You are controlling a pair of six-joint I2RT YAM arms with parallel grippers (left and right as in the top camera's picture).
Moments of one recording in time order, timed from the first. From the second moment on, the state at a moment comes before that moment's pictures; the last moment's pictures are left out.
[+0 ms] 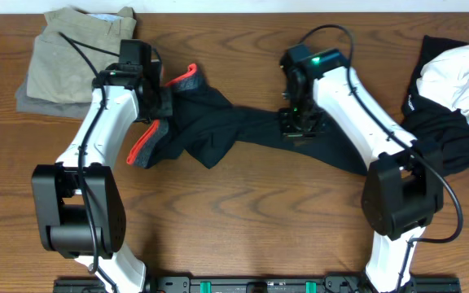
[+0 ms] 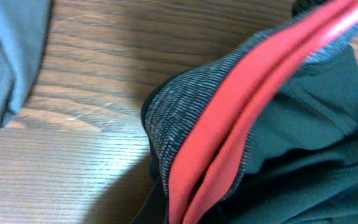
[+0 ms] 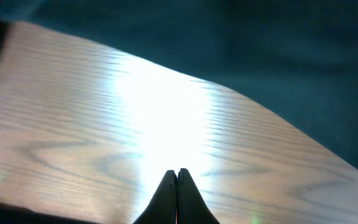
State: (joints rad) left arm -0.04 1.85 1.39 -0.78 0.07 -0.15; right arm 0.42 2.04 1.72 -1.34 -0.13 0.33
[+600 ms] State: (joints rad) left arm 0.03 1.85 1.39 -0.75 0.07 -0.20; right arm 0.13 2.04 1.61 -1.13 -0.04 0.35
